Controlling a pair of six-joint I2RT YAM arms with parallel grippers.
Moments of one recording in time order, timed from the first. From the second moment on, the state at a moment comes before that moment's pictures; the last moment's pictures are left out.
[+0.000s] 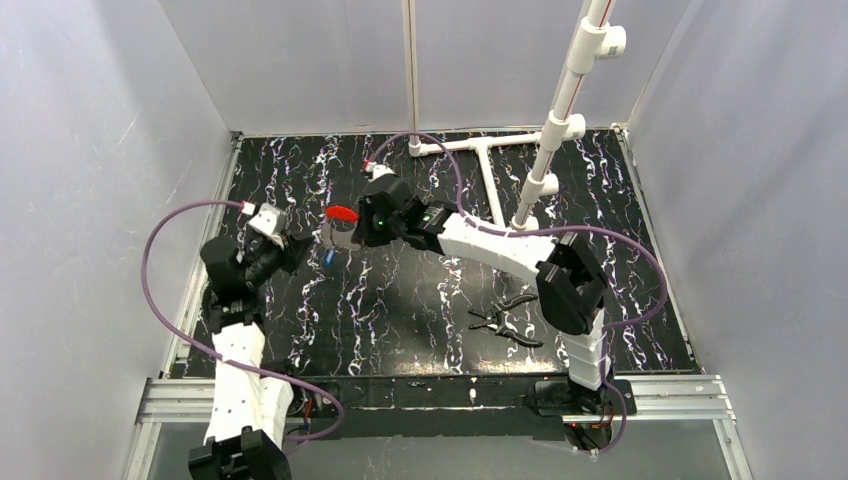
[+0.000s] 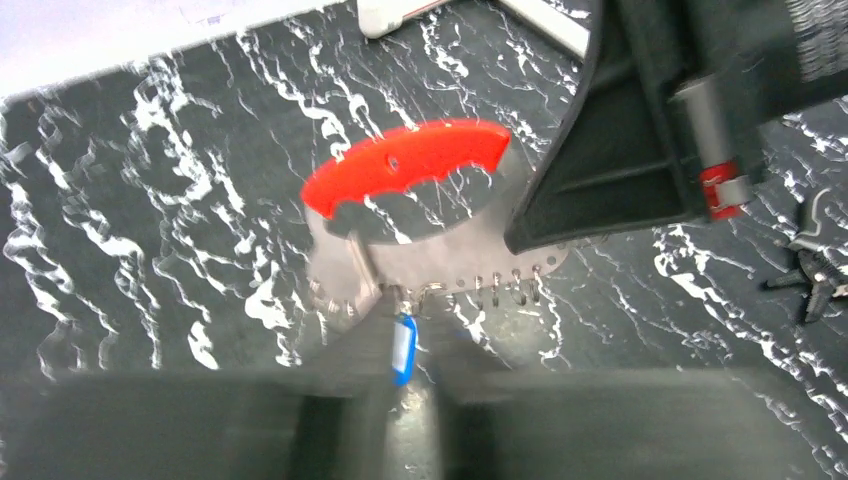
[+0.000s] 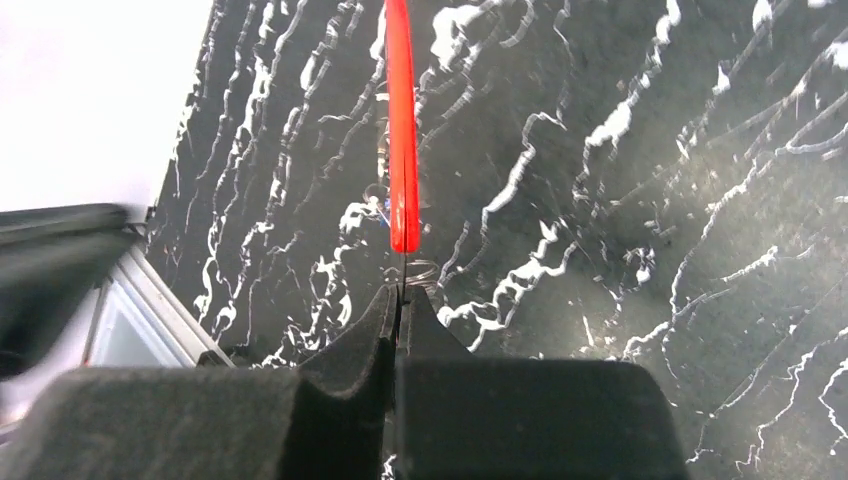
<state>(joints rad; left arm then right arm) 0.27 0.73 0.43 0.10 0.84 0.09 1.03 1.98 1.71 -0.30 0.01 0.64</state>
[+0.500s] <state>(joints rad) 0.27 0.84 0.70 -0.56 0.95 0.57 0.96 1.96 1.43 -0.01 -0.29 0.81</state>
